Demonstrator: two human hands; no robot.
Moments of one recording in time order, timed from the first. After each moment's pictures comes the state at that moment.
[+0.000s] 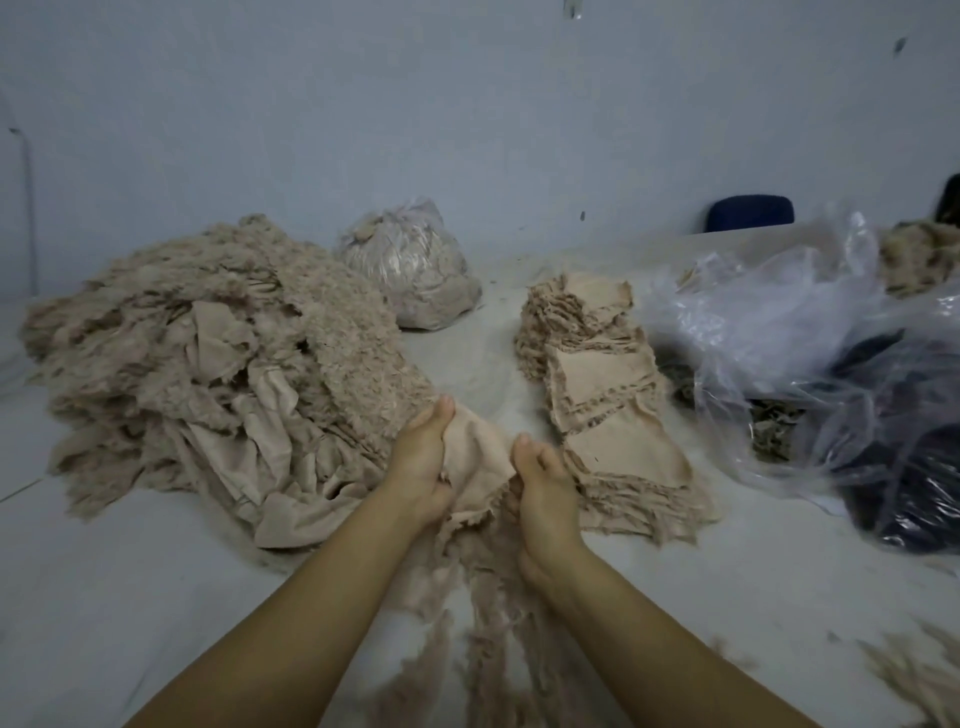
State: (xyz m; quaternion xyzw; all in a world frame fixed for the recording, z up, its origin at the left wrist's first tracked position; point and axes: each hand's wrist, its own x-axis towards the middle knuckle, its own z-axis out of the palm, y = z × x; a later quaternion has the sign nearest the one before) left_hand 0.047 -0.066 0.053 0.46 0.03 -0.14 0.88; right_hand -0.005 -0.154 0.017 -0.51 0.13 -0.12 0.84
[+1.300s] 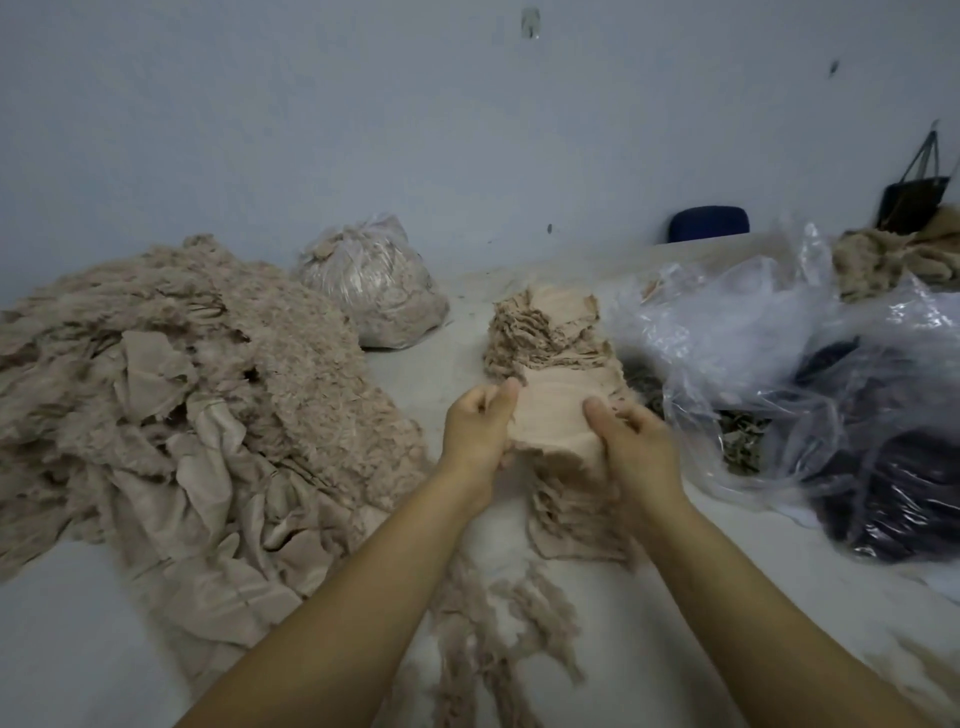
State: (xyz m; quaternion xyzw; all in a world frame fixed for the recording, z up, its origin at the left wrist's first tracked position) left_hand 0.066 -0.143 0.062 0.65 -0.08 -0.07 0.75; right_hand 0.007 -0.267 0.045 -0.62 0.22 -0.26 0.71
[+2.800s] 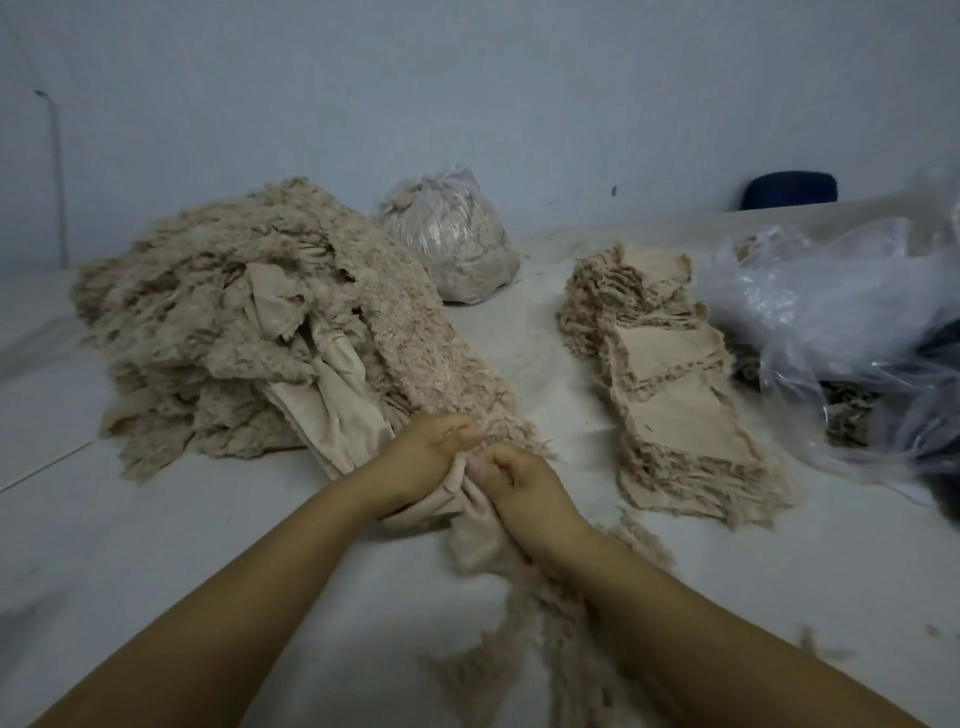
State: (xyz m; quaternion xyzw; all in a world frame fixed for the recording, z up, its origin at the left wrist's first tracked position) left_hand 0.071 0.026 0.026 0.82 -0.26 -0.10 0.50; right_hand 0.000 -0.105 0.007 -0.81 -0.02 -0.06 0.58
